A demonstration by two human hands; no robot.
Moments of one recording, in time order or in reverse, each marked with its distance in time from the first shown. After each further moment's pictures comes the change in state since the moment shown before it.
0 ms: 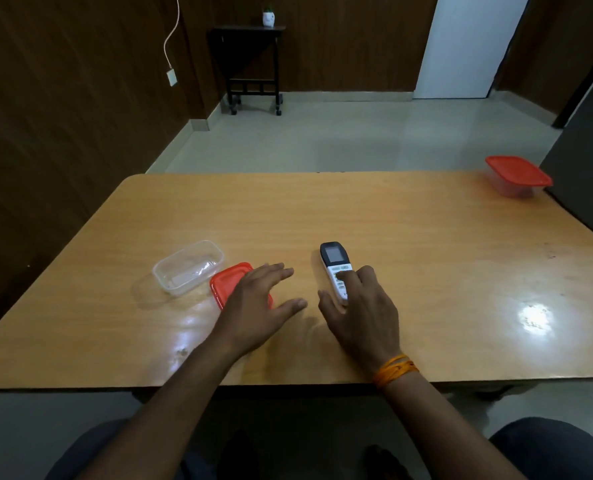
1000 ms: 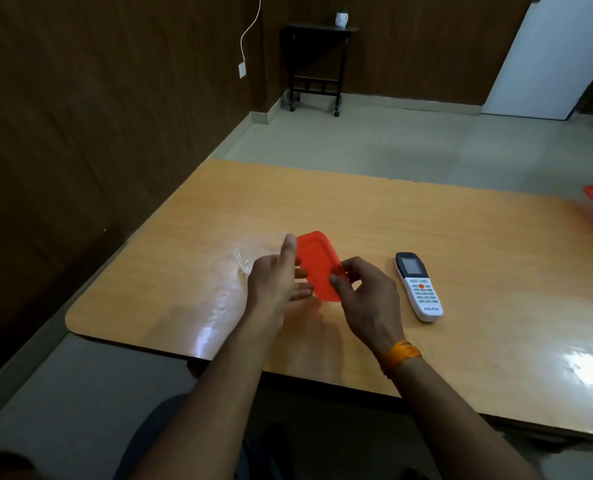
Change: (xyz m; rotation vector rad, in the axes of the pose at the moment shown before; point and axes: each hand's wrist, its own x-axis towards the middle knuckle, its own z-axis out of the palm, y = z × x) left_hand 0.004 -0.034 -0.063 -0.867 0.327 -0.708; right_hand 0.027 -0.104 0.044 0.448 -0.158 0.052
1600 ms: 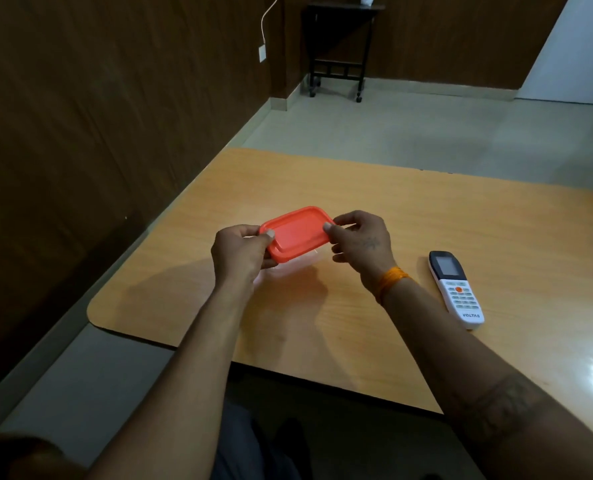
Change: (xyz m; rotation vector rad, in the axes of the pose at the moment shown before) left_hand 0.067 0.012 -0.069 0.077 0.291 0.152; right_hand 0.090 -0.035 0.052 0.406 -0.173 0.340
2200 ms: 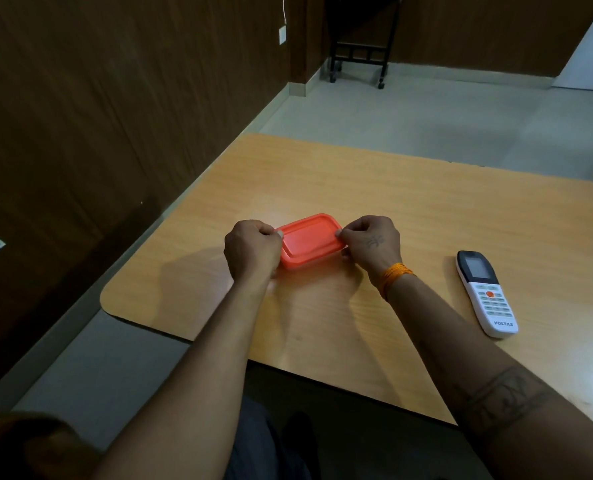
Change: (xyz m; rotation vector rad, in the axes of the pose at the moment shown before) left_hand 0.022 -0.017 0.002 0.409 0.137 0.099; right_hand 0.030 0.026 0.027 -0.159 0.060 0.067
